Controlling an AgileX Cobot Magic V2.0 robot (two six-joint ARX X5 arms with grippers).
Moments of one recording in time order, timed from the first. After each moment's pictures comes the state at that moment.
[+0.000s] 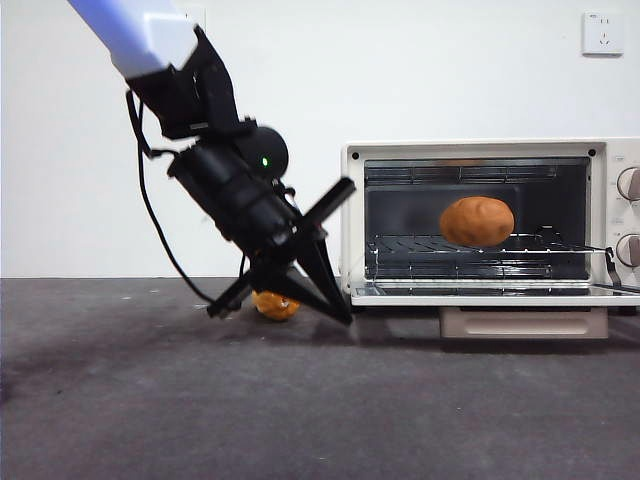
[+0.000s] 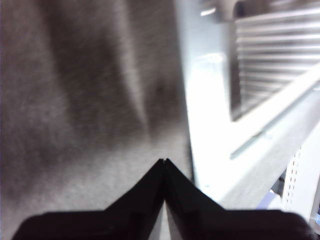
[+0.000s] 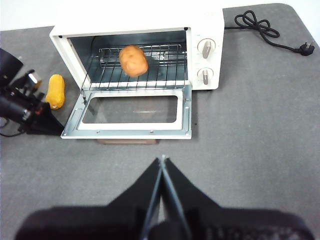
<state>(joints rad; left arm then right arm) -0.49 2.17 1.60 -0.64 0.68 -0.47 0.31 0.48 1.33 -1.35 0.19 0.19</state>
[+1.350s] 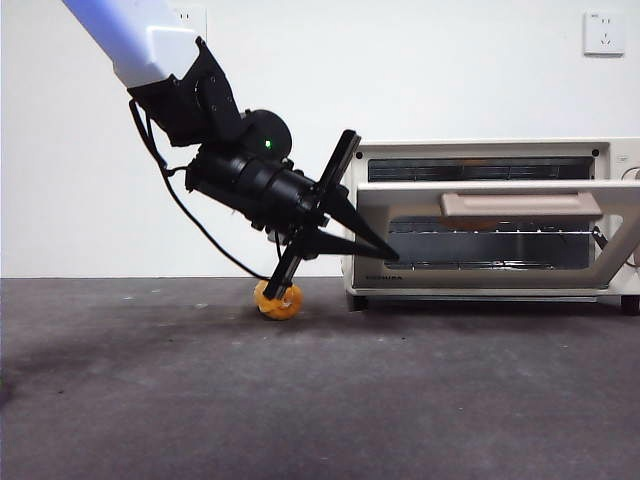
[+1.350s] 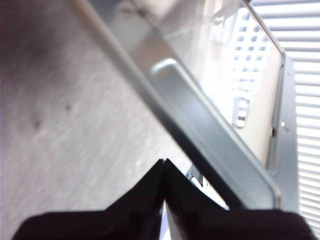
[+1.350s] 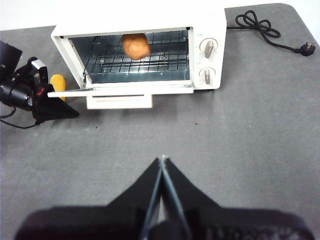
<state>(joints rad) -0.48 2.19 1.62 -0.37 0.99 -0.67 0.31 0.48 1.33 -1.35 0.19 0.19</state>
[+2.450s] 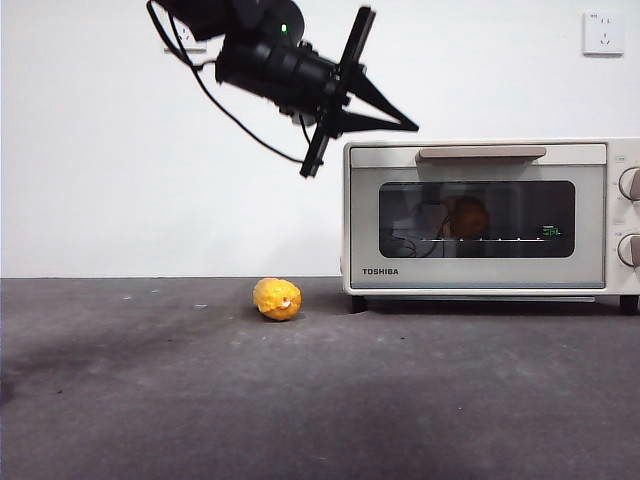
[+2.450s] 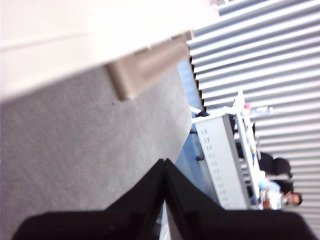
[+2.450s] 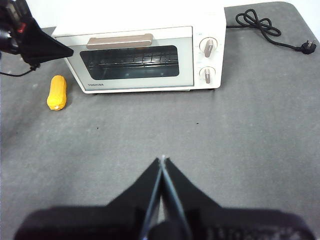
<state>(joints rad) -0.49 2.17 2.02 -0.54 0.94 -0.61 0.31 0.48 1.33 -1.35 0.18 0.20</state>
